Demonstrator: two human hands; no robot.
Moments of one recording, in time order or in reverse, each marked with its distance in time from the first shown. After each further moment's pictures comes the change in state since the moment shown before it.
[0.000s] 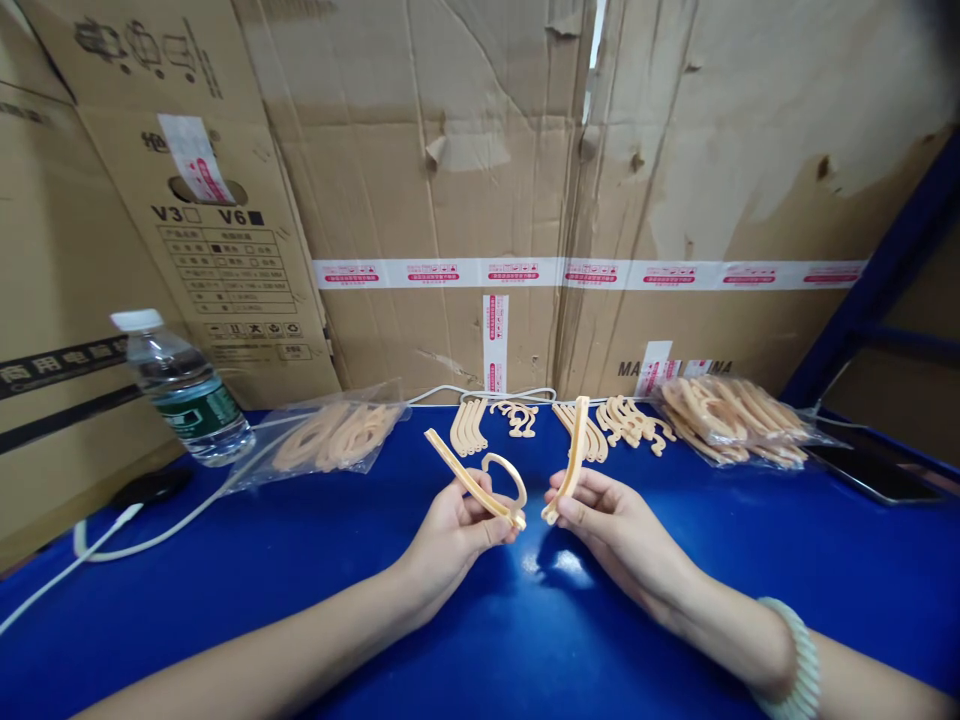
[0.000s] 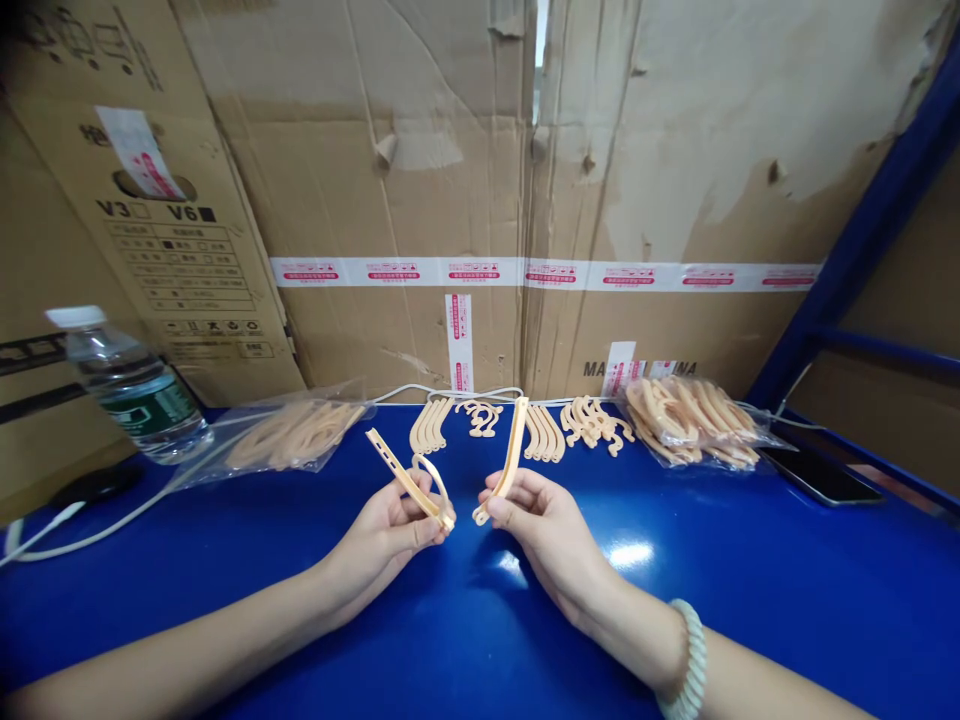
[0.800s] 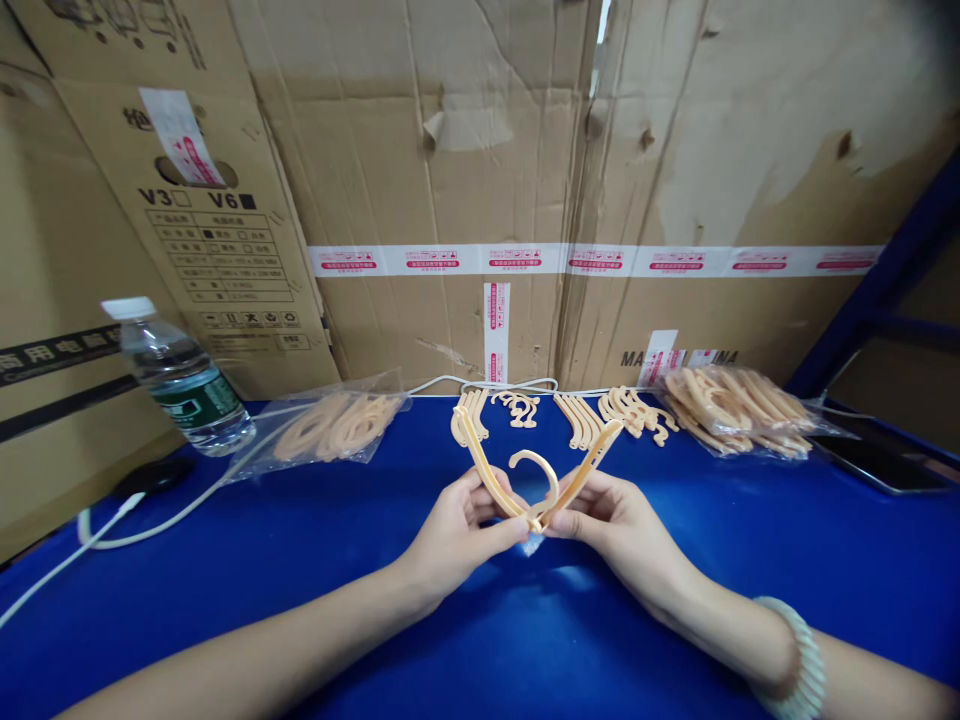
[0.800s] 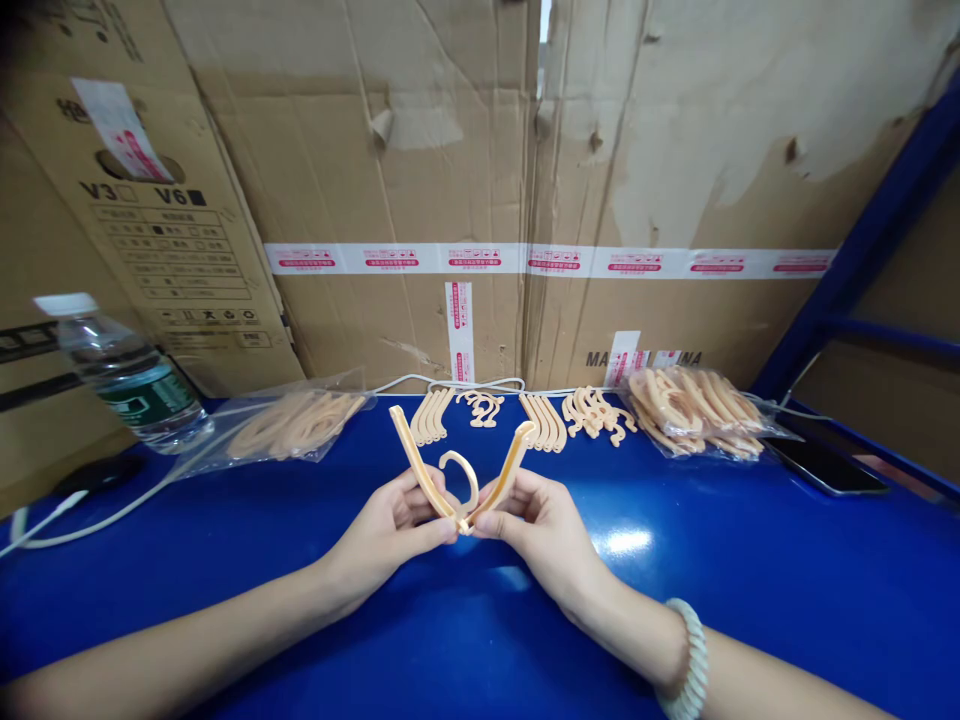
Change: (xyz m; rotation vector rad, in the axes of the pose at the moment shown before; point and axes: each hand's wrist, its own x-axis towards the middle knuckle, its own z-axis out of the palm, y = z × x) left_hand -0.002 -0.002 0.000 0.271 -0.055 0.038; right_hand -0.006 -0.001 0.004 -0.268 -0.090 -0.064
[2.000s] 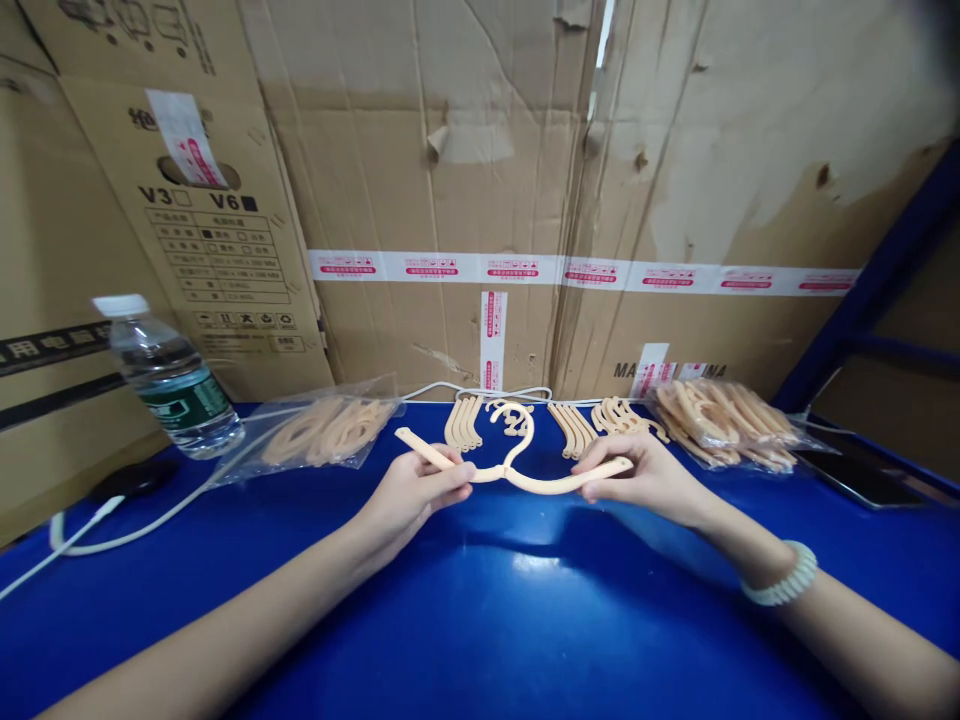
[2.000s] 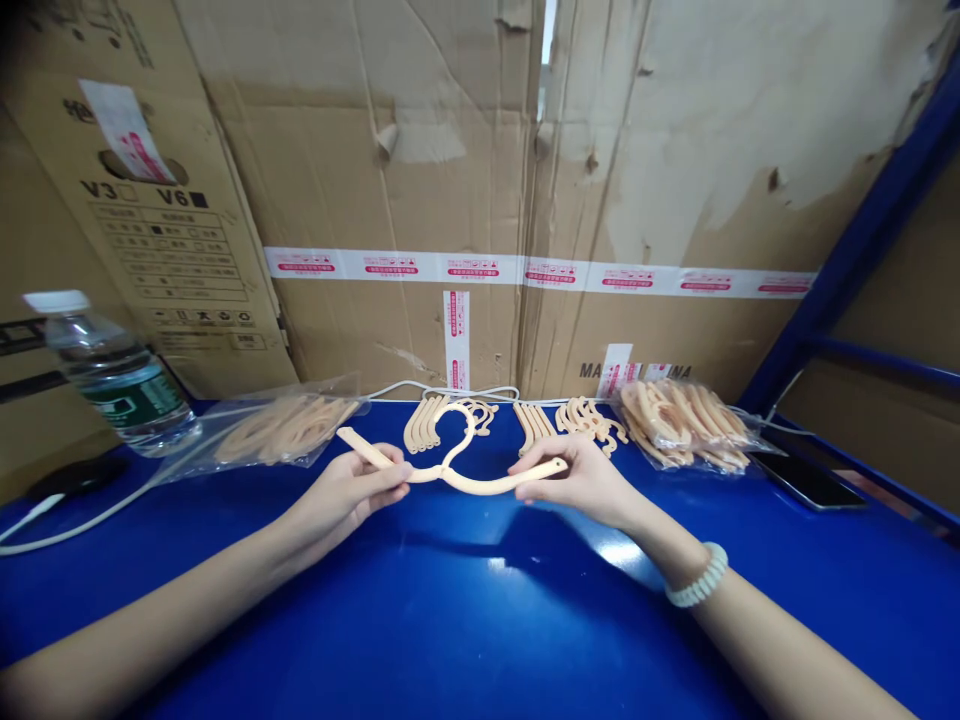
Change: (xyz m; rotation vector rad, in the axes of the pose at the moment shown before) left_hand 0.018 0.025 -0.039 -0.055 0.225 -0.083; right_hand 0.033 -0.040 -0.067 -0.491 -0.166 -0.177
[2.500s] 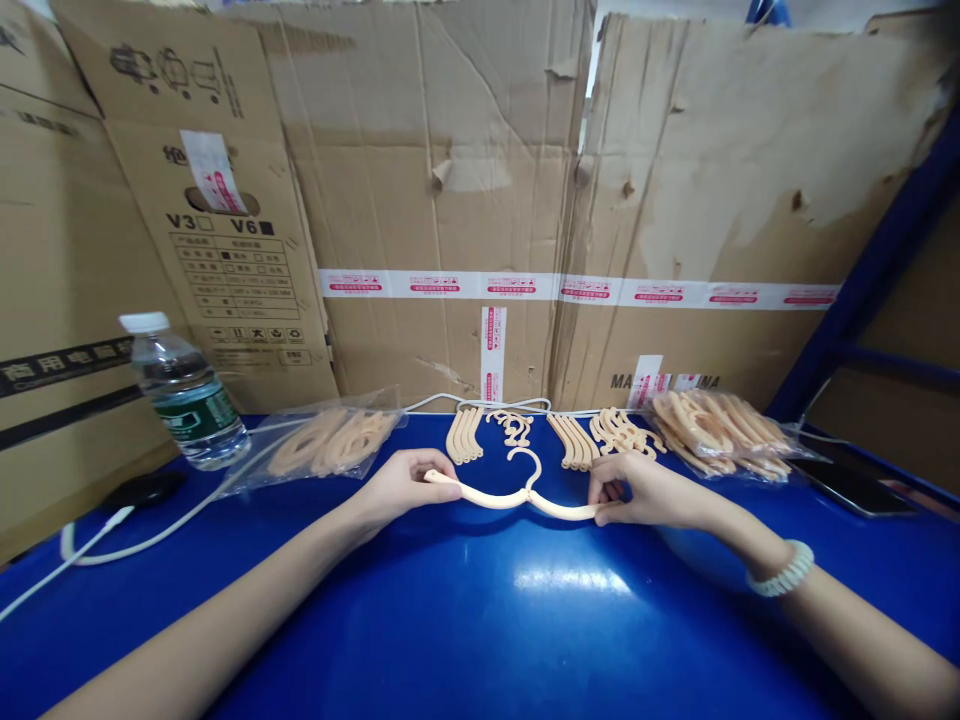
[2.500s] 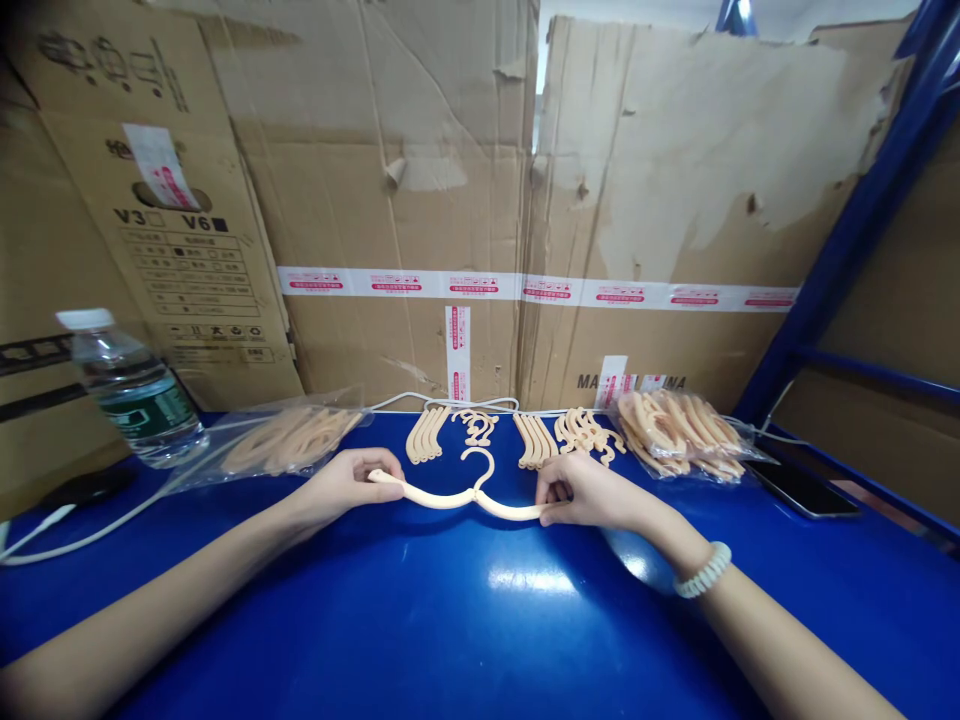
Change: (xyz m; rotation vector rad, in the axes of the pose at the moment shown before) left_hand 0.020 0.015 -0.036 0.581 -0.206 0.186; right_hand 0.003 0.010 -0.026 -0.575 -0.265 -0.051
